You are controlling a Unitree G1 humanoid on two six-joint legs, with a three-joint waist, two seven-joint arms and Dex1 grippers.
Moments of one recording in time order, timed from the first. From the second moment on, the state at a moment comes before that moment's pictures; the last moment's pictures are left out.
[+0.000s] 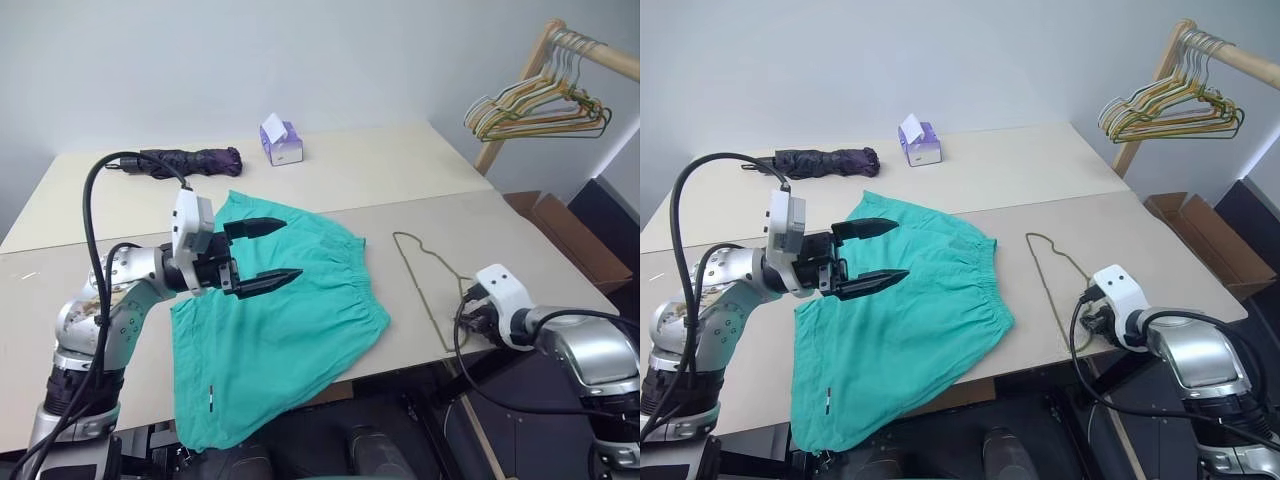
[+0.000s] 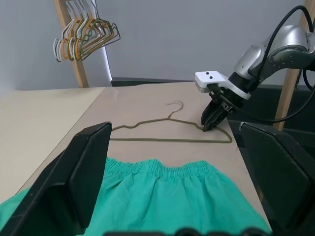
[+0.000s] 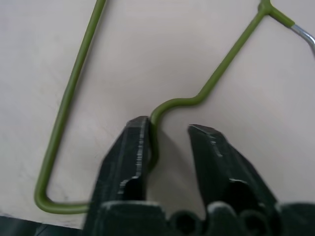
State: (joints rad) left arm -0.37 0.67 0.10 -0.28 -0.67 0.46 -1.06; right arm -0.22 -0.80 0.00 -0.21 0.21 1.11 0.61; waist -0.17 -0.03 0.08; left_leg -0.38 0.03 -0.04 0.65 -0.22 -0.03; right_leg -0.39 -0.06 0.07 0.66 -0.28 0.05
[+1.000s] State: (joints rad) left arm -0.52 0.95 0.21 -0.16 -0.70 0.71 -1.02; right arm -1.05 -0.83 0.58 0.78 -0.90 -0.90 -0.10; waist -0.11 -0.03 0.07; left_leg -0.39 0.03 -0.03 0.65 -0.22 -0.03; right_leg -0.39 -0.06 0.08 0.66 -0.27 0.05
